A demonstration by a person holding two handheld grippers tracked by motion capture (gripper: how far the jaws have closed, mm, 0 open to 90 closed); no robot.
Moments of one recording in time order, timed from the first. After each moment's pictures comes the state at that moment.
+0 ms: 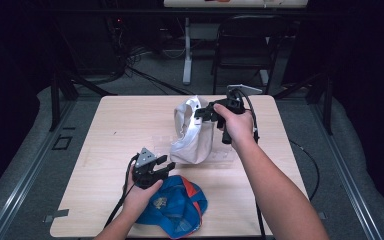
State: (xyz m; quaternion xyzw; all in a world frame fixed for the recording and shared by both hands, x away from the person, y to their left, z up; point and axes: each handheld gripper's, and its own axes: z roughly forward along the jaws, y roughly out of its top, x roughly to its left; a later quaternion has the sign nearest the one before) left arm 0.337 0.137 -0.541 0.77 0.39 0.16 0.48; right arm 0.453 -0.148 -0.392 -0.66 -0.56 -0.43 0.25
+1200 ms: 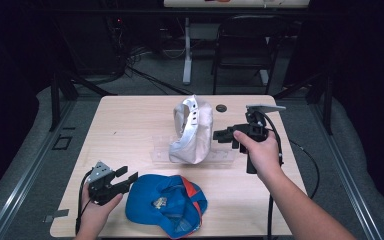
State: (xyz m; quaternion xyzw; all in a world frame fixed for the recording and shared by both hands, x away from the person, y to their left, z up) left arm 0.291 0.240 -0.539 0.74 0.45 0.18 0.47; right arm 0.376 -0.189 -0.395 -0.63 -0.62 -0.43 0.16
